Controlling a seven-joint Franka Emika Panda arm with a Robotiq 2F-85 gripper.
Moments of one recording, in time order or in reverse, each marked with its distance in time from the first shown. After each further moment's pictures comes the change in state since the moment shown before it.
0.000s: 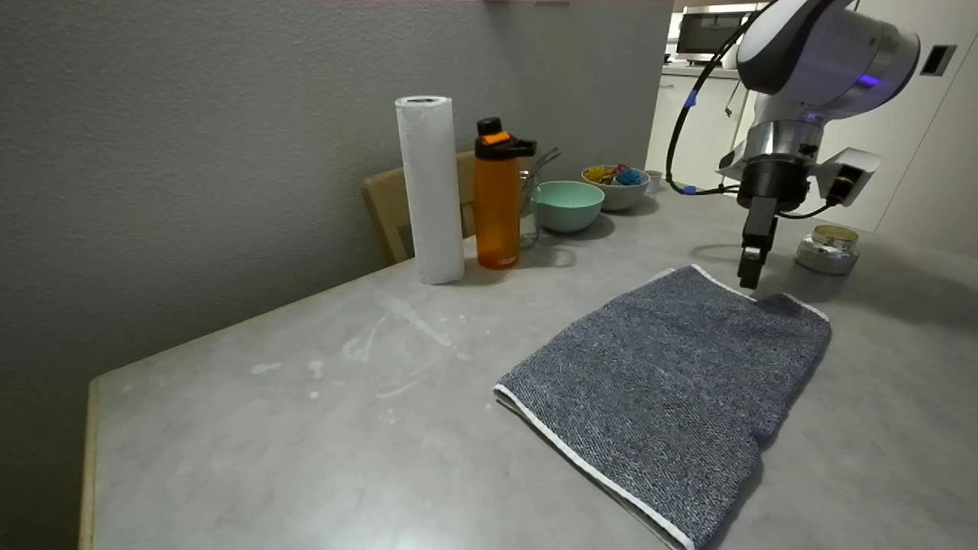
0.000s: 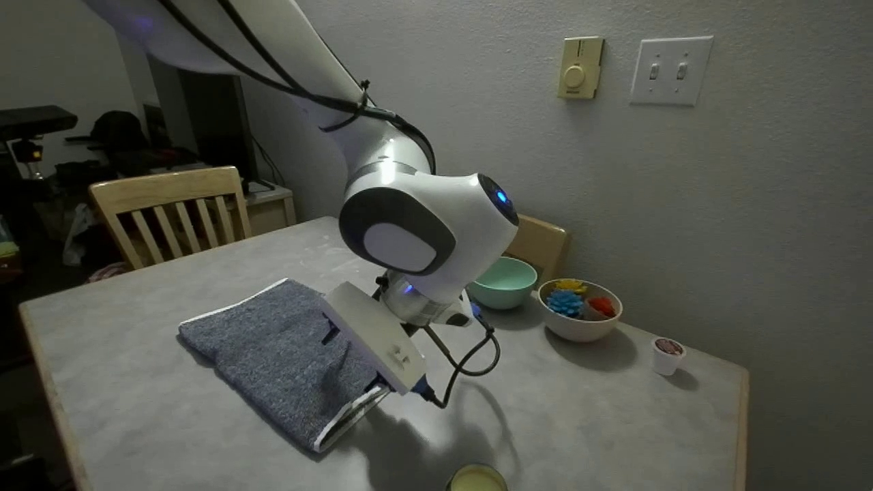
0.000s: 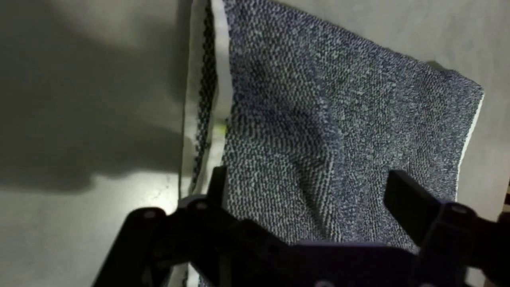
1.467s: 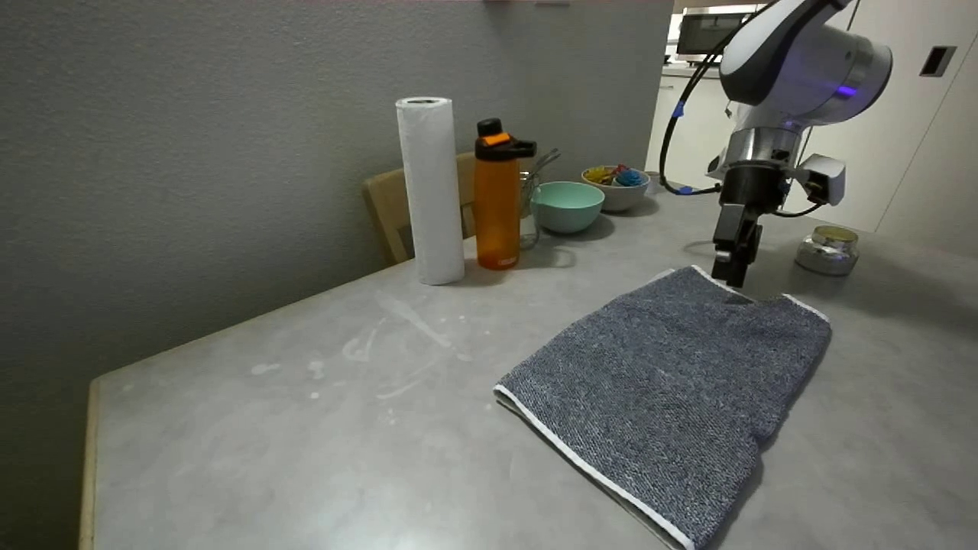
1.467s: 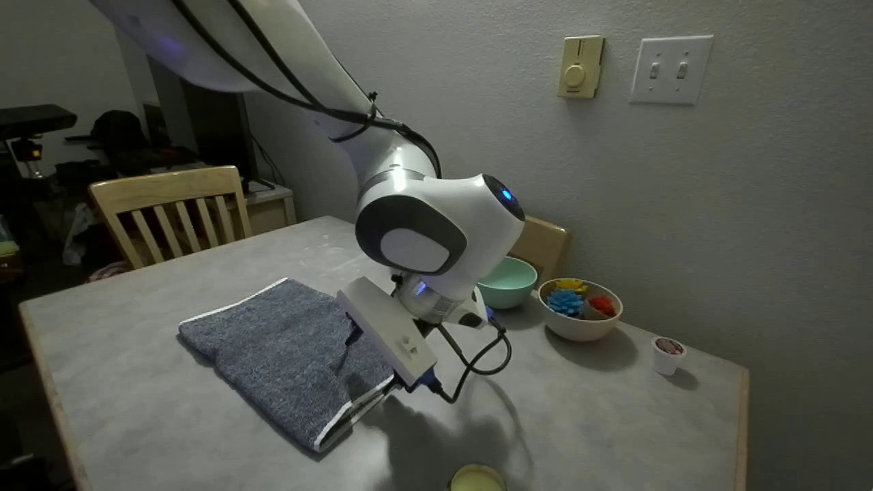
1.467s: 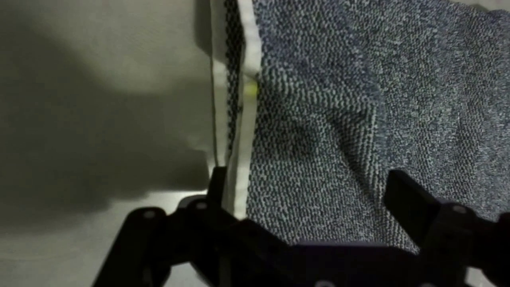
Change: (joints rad) arm -0.004 0.060 0.021 0.075 -0.035 0.056 0.172
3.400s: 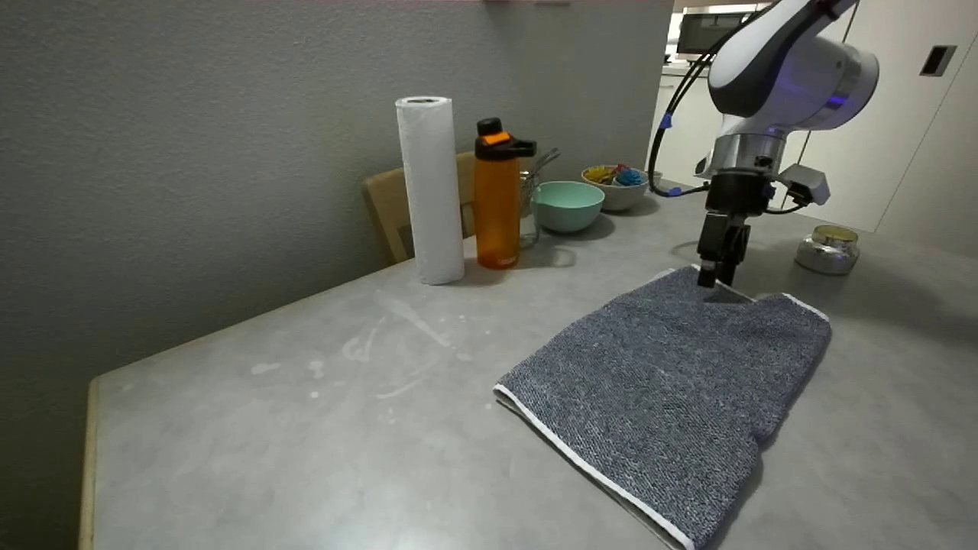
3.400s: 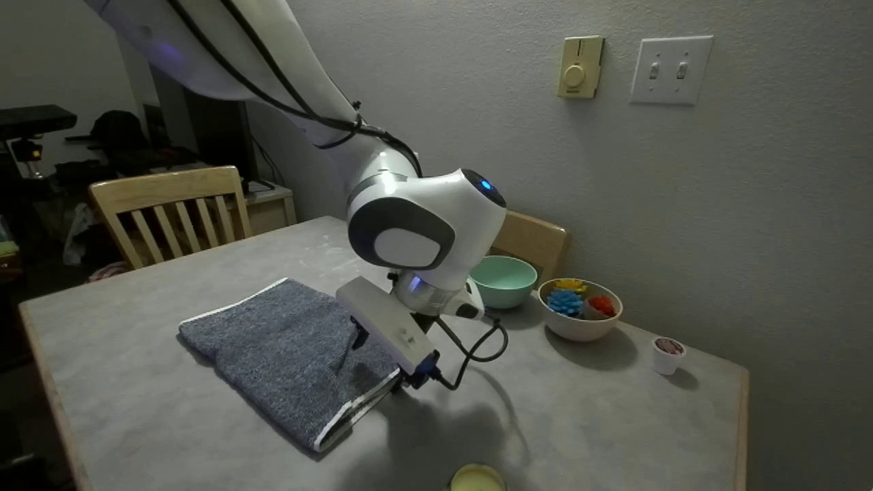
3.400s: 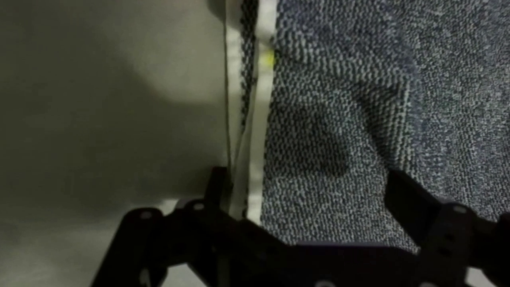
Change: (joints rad) arm -0.009 0.011 0.060 -0.009 -0.098 0.118 0.092
